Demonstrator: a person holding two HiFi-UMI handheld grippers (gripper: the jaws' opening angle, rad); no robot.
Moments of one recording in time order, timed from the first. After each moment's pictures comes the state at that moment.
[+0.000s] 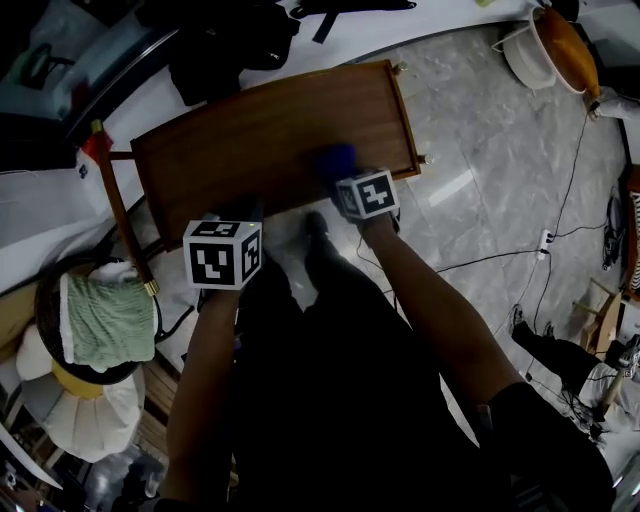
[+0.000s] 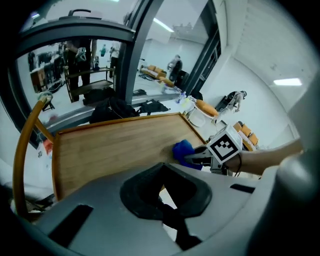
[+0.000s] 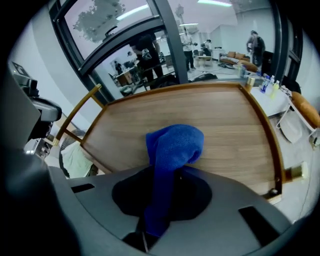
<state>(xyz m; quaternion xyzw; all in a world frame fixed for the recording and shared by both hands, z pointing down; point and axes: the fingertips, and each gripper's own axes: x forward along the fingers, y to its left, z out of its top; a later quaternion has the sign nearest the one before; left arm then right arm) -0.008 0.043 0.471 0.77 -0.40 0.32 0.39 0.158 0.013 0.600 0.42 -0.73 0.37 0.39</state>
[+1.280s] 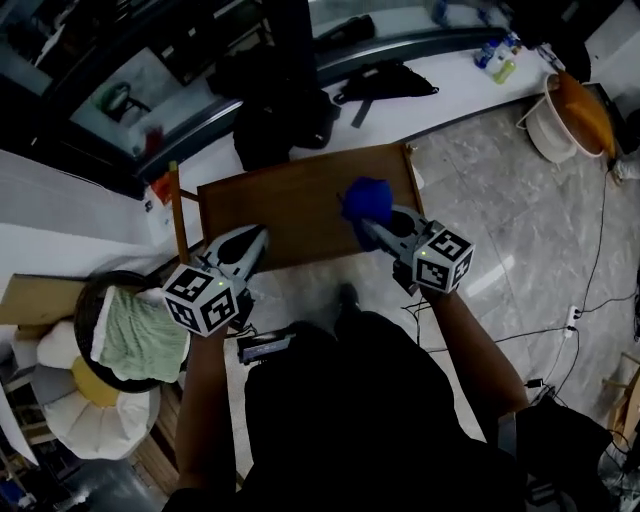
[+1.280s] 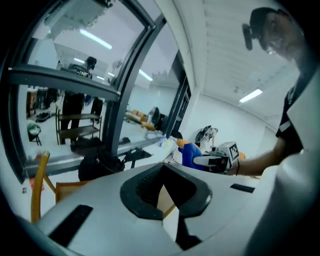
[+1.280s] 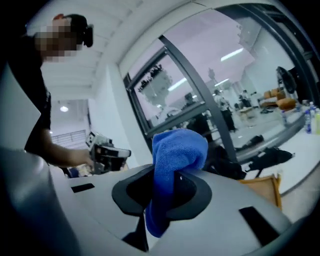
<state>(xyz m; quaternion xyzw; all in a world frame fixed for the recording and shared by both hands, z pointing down) -0.017 0.042 0.305 0.88 -0.39 0.11 0.24 0.148 0.015 0.335 0.27 -0.94 0.22 0.03</state>
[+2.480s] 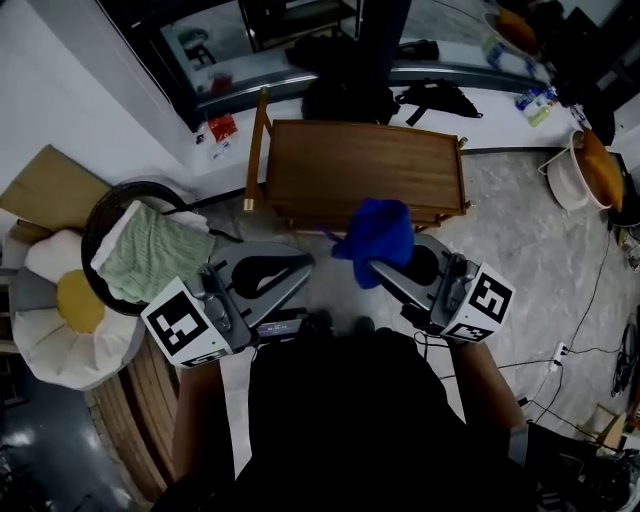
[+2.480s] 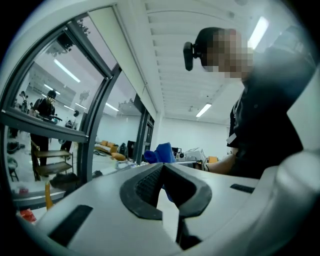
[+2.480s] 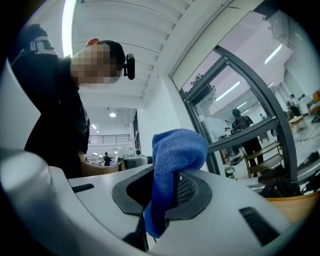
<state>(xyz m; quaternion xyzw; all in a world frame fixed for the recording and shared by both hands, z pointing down) -0.059 0.330 0.140 0.96 -0.27 -0.01 0.06 0.006 0.303 0.156 0.05 -0.99 0.11 -0.07</state>
